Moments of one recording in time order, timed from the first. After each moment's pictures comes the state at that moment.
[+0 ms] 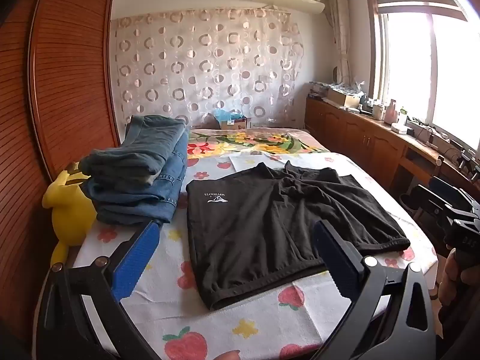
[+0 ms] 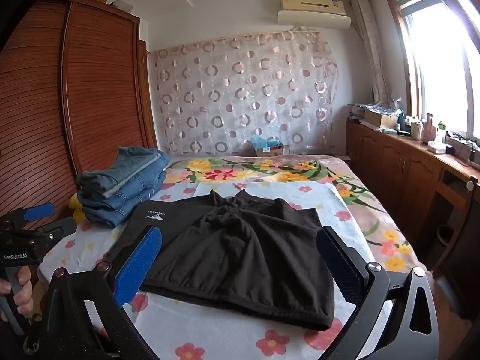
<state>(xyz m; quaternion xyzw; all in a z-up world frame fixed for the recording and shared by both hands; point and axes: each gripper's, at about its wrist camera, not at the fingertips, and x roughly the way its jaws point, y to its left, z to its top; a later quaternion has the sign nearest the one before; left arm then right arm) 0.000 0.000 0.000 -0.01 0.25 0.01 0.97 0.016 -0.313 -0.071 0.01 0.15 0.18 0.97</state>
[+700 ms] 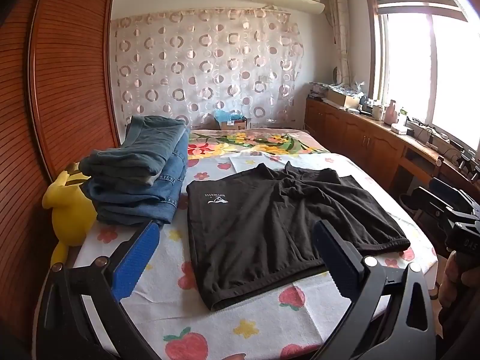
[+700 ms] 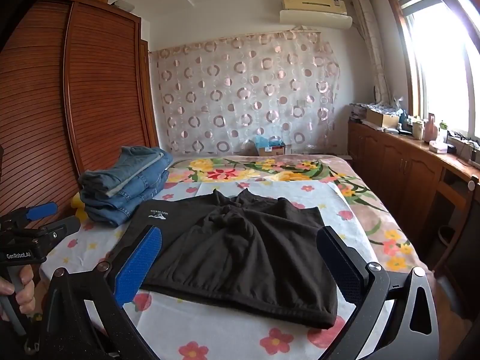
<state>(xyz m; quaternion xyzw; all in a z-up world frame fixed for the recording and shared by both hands) 0.000 0.001 -0.001 -0.01 0.25 0.01 0.97 0.014 -0.309 -0.071 0.00 0.16 0.18 0.97</state>
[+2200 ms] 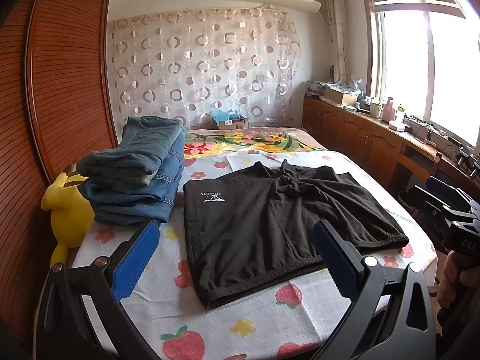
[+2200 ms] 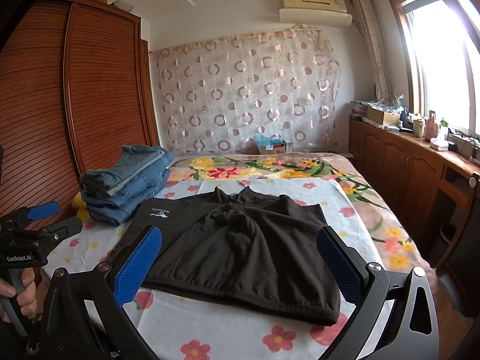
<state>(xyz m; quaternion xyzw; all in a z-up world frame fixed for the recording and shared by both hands) 0.001 -0.001 0.000 -0.01 0.25 0.00 0.97 0.013 -0.311 -0.072 0.00 0.16 0.19 0.97</state>
